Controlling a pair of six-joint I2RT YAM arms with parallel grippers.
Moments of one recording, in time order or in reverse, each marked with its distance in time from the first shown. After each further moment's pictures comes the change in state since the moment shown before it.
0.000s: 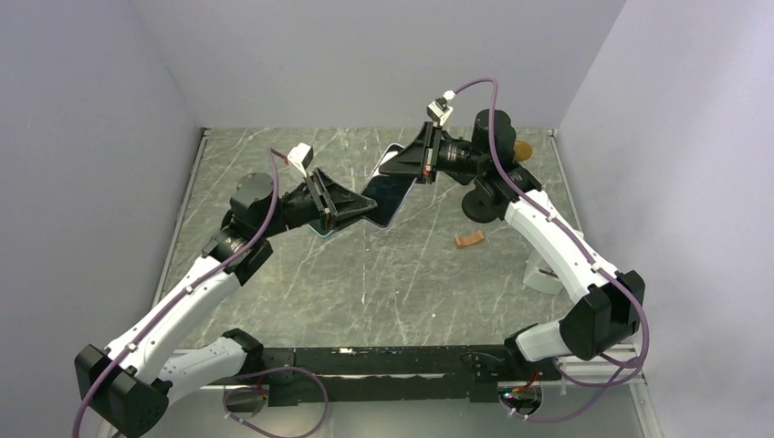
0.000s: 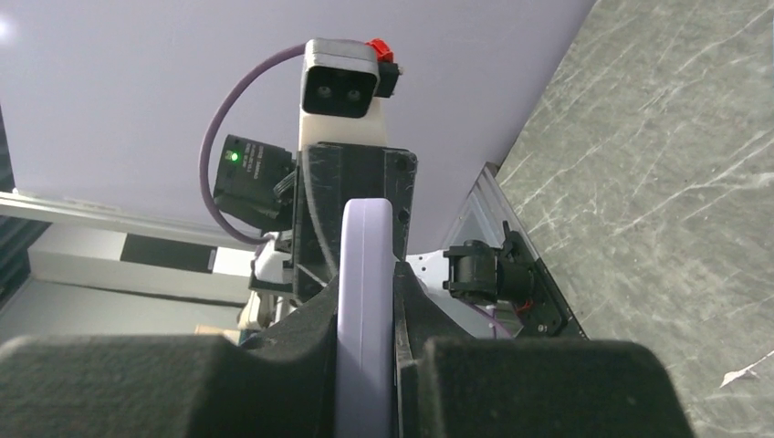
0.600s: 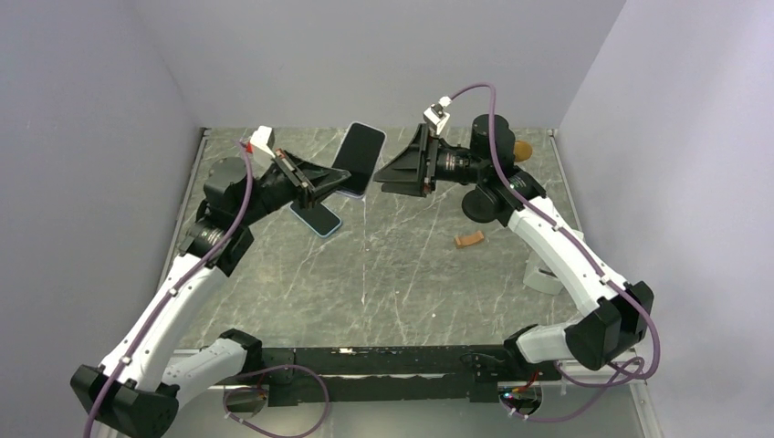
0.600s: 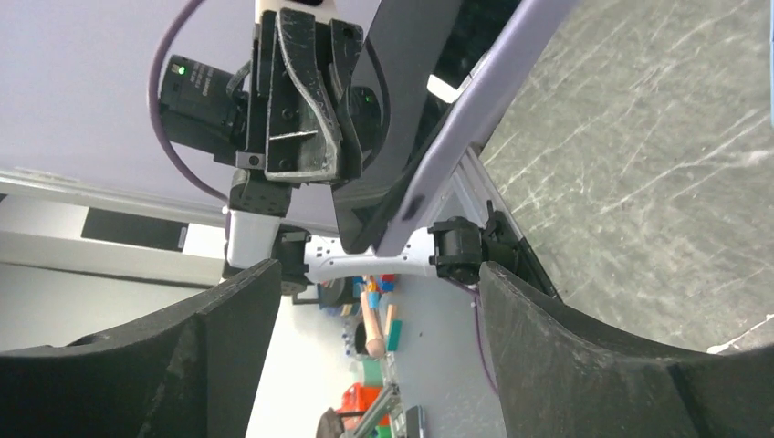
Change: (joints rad) left arm 0.140 0.018 0.146 -0.179 -0.066 0.031; right arm 0.043 -0.039 0.009 -0.124 0.020 -0.110
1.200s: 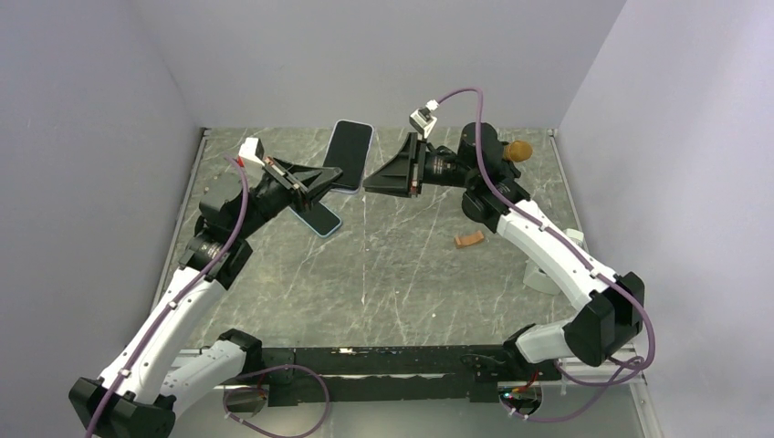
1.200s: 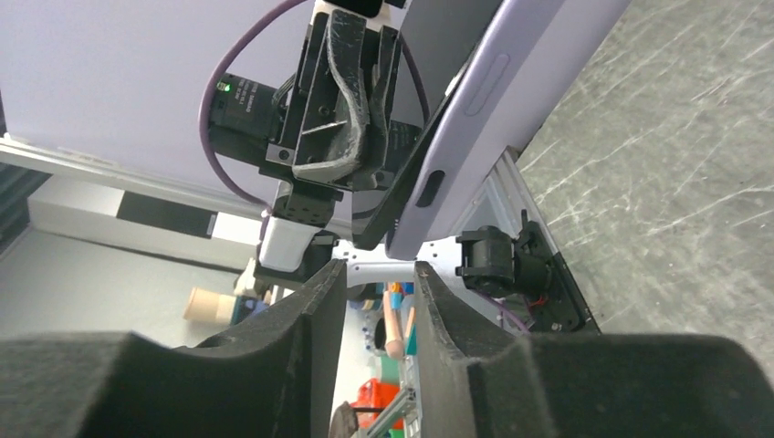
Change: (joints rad) left arm 0.014 -0.100 -0.121 0.109 -0.128 -0.161; right arm 0.055 0.008 -0.068 0.224 0.021 0.109
